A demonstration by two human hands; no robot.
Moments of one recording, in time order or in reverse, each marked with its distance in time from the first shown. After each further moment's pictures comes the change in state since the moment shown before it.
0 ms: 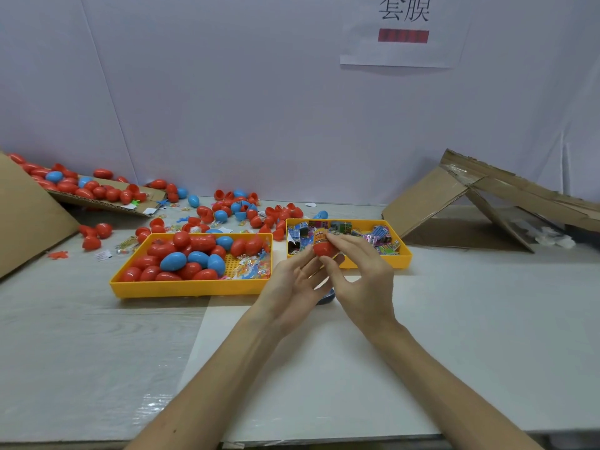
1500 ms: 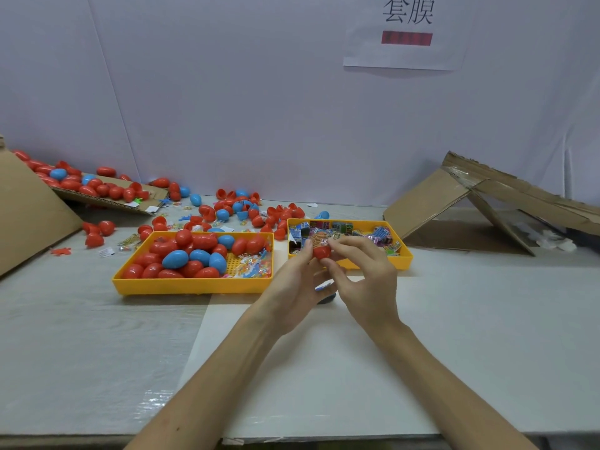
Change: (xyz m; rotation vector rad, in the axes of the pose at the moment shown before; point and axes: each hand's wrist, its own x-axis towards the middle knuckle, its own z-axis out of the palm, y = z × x) left_hand 0.002 -0.003 0.004 0.310 0.013 0.023; right_hand 0.000 0.006 -0.004 -0.072 0.014 -0.064
